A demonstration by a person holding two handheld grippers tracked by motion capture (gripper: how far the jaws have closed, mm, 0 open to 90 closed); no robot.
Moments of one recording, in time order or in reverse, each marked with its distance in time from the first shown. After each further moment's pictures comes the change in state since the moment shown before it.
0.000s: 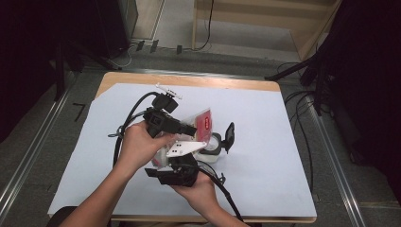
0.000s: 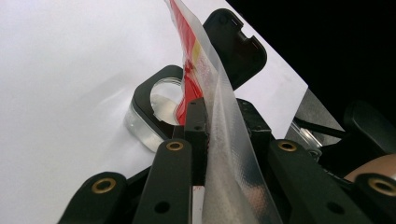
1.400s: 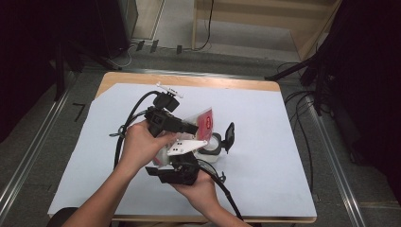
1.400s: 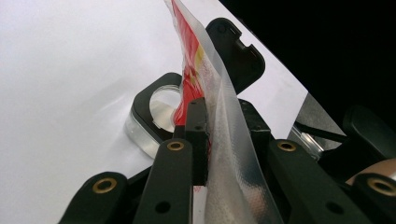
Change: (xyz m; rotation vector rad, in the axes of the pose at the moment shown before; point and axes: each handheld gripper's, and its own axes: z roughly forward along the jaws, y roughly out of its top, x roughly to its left) left arm -0.001 0.003 0.002 -0.021 -0.002 0.001; right arm -0.003 0.002 -0.001 -0.002 -0.003 0.008
